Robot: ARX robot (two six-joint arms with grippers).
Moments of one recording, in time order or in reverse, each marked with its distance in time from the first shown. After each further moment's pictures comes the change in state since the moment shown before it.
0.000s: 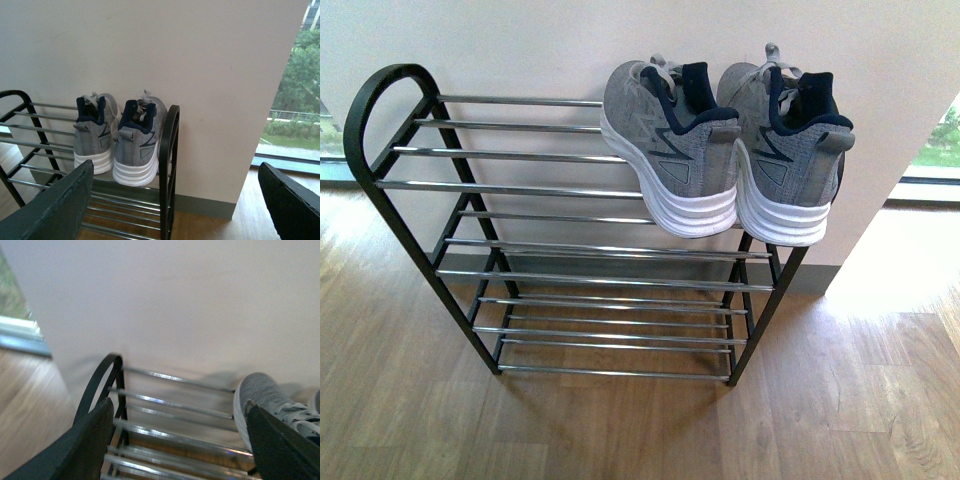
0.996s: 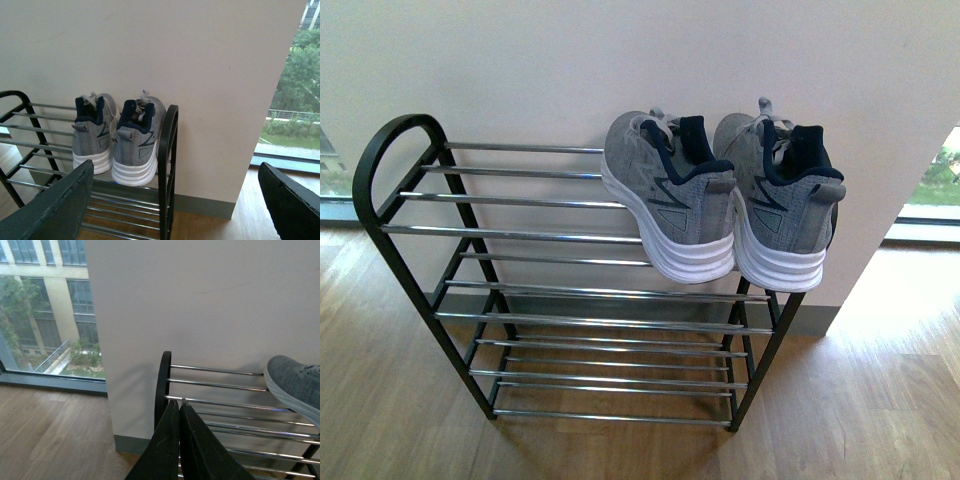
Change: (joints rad) left arm 0.316 -0.643 -0.582 0.010 0.297 0.085; right arm 0.000 0.000 0.000 0.000 0.000 0.000
